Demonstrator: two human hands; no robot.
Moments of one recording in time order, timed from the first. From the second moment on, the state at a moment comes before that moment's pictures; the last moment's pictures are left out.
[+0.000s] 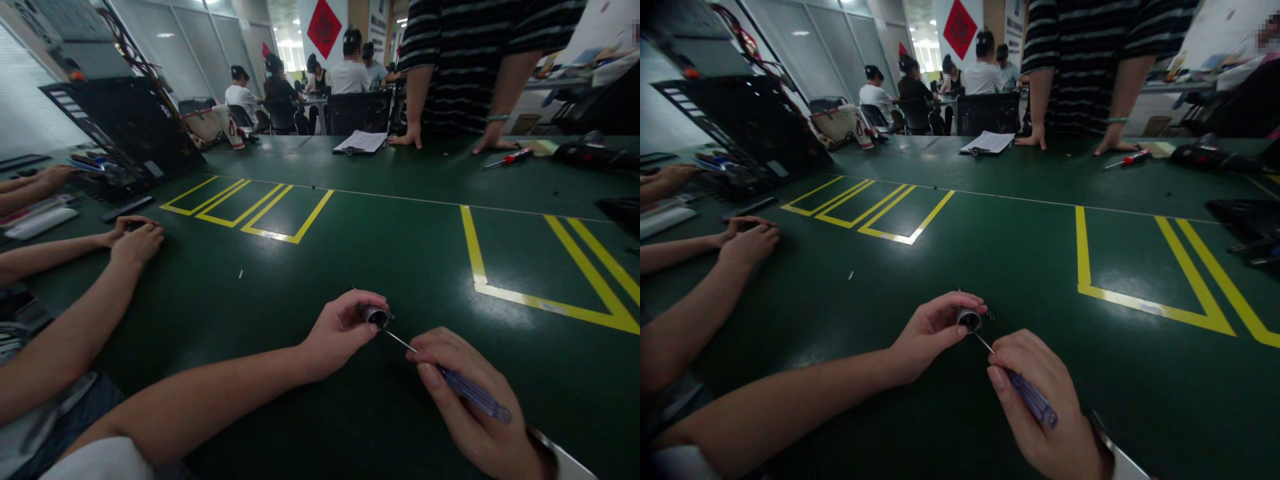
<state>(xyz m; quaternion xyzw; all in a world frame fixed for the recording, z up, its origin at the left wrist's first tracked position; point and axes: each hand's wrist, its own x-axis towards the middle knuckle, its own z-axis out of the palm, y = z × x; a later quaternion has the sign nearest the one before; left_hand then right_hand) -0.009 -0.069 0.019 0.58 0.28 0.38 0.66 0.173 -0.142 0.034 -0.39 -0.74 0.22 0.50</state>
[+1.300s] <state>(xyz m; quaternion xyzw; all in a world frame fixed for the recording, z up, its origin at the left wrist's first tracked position) -0.010 -0.064 0.014 0.60 0.32 0.38 0.63 0.179 -0.133 0.031 -0.51 -0.67 0.20 0.50</state>
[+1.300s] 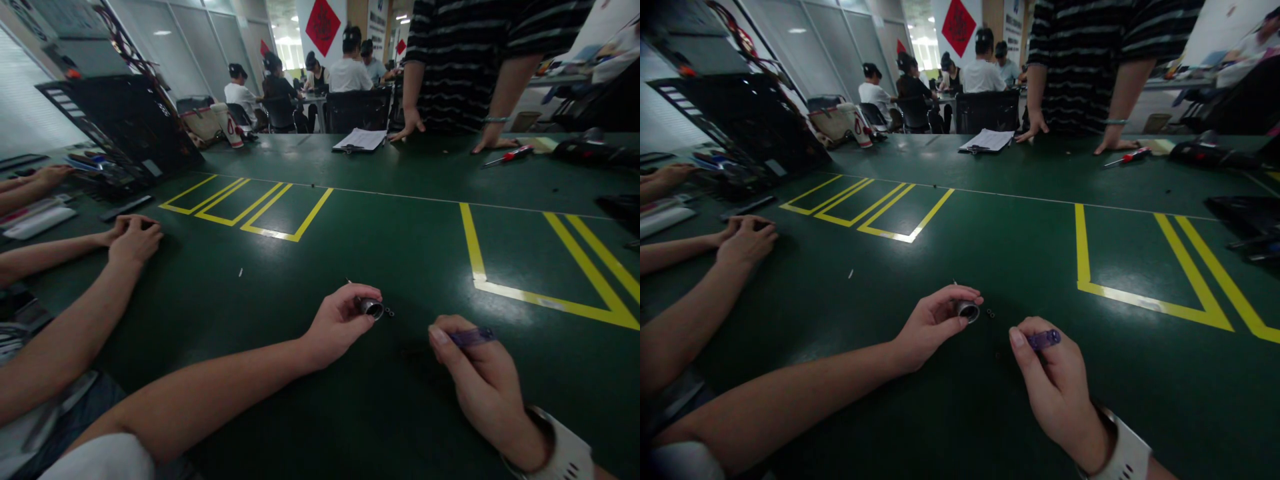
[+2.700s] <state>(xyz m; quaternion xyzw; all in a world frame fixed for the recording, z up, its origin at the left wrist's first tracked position) -0.002 -0.071 0.017 0.59 0.35 0.42 0.59 0.166 -0.141 0.031 -0.35 -0.85 0.02 0.38</state>
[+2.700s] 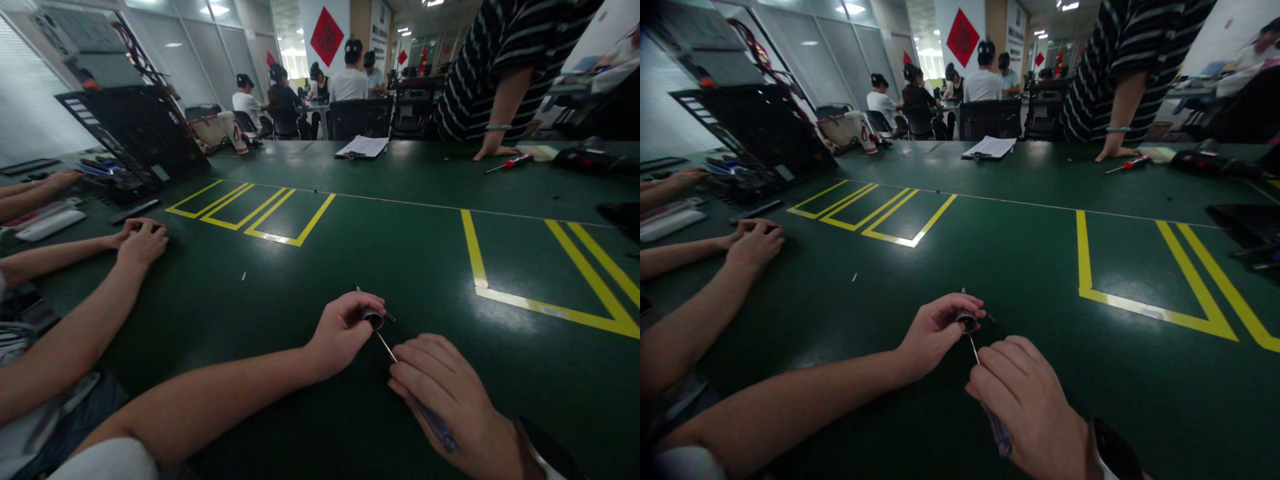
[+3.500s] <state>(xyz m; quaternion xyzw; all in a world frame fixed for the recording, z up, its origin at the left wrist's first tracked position) -0.007 -0.065 0.012 0.61 0.35 0.39 0.60 0.180 -0.130 0.023 -0.56 -0.65 0.09 0.50</state>
